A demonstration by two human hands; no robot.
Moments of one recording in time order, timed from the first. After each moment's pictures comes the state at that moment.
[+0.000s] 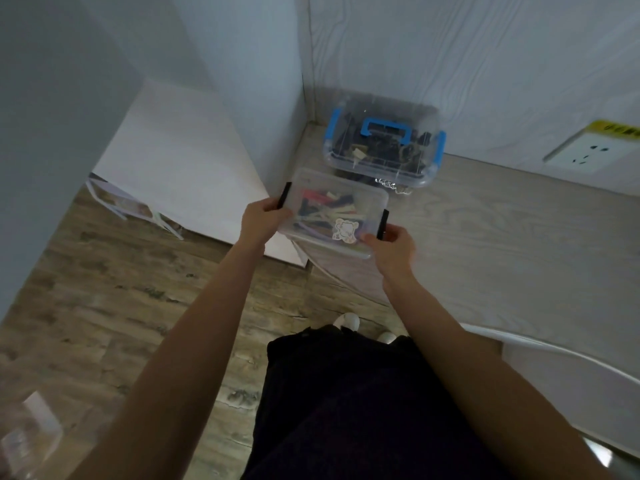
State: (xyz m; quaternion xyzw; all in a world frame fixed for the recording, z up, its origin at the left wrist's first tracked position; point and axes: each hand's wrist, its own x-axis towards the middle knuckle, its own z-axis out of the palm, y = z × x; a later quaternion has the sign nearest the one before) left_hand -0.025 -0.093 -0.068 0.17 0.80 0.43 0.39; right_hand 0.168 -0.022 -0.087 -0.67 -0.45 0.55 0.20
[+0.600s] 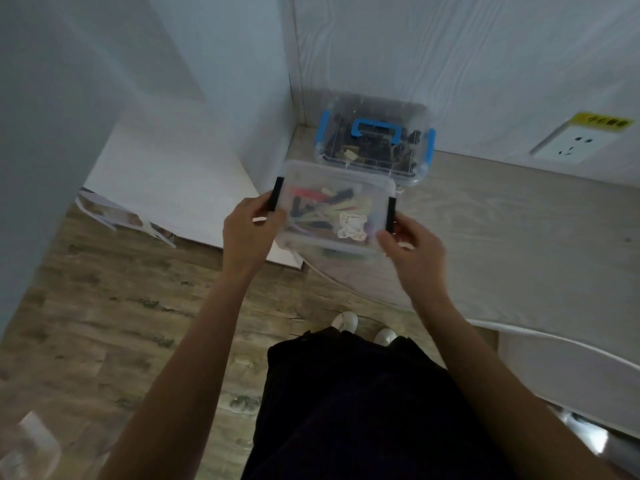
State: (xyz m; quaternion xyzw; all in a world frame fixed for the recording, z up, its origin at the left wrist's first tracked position) left_hand -0.005 -0.118 -0.032 0.32 0.82 0.41 0.23; right_hand 0.201 -0.041 -0.023 -0.56 -0.63 0.47 0.27
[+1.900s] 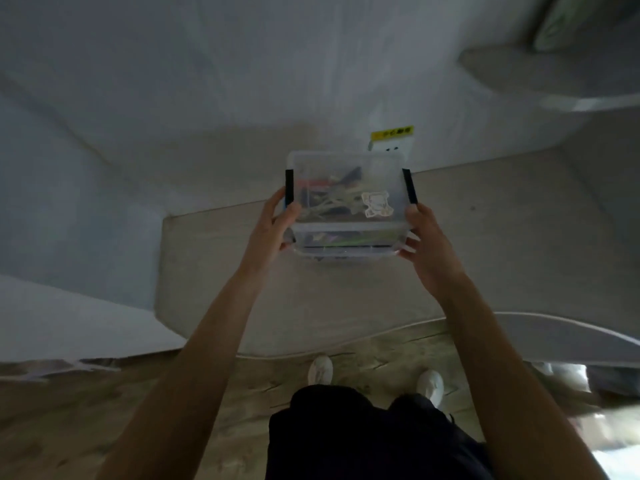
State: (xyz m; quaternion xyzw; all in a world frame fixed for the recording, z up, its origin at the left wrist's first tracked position) left_hand 0.142 0.050 -0.003 0.37 0.65 0.42 0.52; right_hand 0.378 0.071 -0.031 -0.54 -0.38 0.64 0.40
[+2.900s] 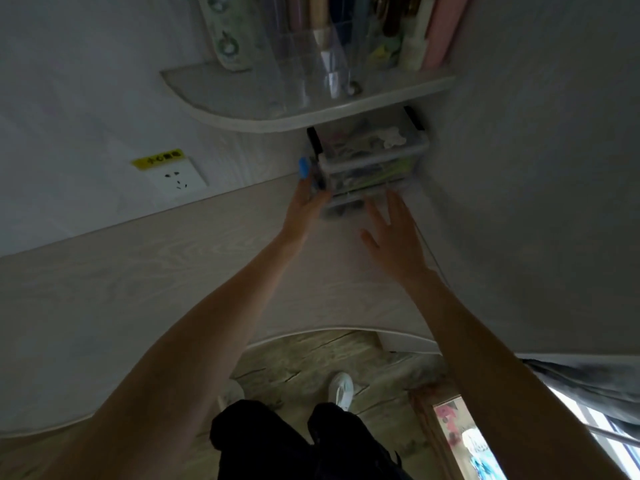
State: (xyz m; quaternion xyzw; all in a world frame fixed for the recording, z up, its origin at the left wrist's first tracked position) left_hand 0.570 0.177 -0.041 0.45 0.57 0.40 0.56; right_hand 0.737 0.139 -0.095 -0.66 -0.74 0.12 0.10
